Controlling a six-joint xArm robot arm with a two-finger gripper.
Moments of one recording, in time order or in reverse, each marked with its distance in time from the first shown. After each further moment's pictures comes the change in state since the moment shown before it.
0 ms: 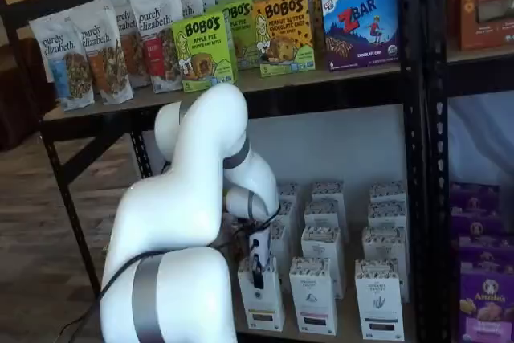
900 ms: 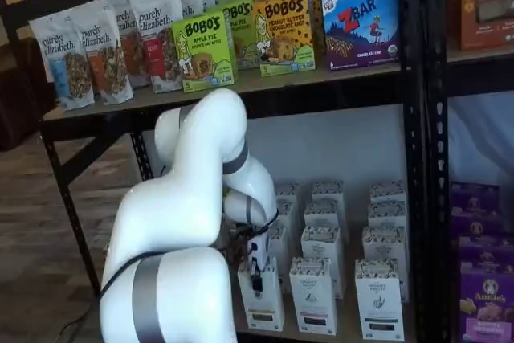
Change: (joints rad) arm 0.015 0.036 -0.030 0.011 -0.013 0.004
